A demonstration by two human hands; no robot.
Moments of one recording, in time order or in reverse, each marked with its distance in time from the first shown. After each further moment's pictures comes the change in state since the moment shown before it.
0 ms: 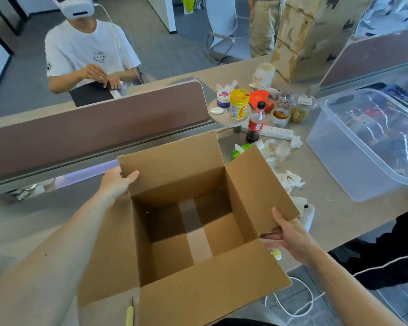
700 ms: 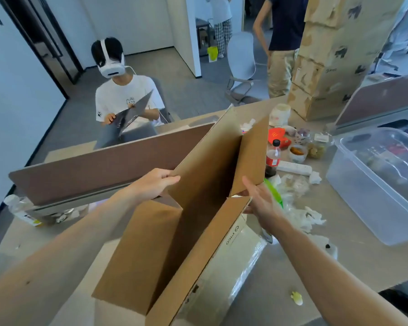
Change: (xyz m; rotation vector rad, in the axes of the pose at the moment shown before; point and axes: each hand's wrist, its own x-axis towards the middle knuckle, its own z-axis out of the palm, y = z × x) left_hand -0.093 0.137 -0.031 0.122 -0.443 0.325; right_hand -0.006 -0.141 0.106 -0.042 -0.145 -0.373
